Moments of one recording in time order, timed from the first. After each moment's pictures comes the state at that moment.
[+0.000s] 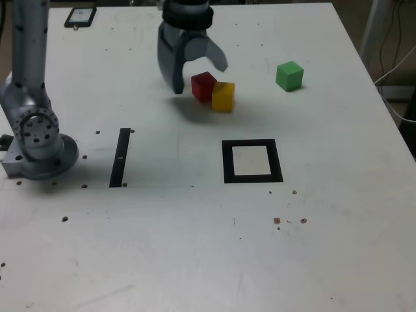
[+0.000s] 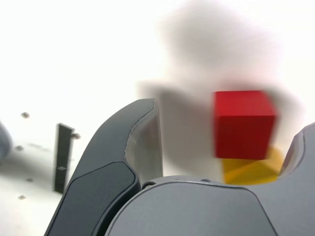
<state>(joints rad) 0.55 1.92 -1.32 1.12 0.06 0.10</state>
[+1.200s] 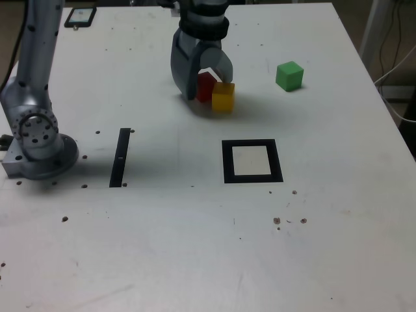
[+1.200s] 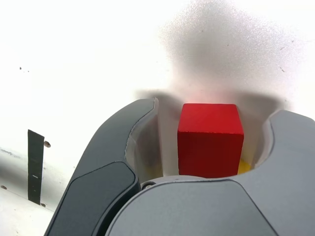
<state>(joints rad) 0.52 2.03 -1.38 1.12 0.09 0.04</state>
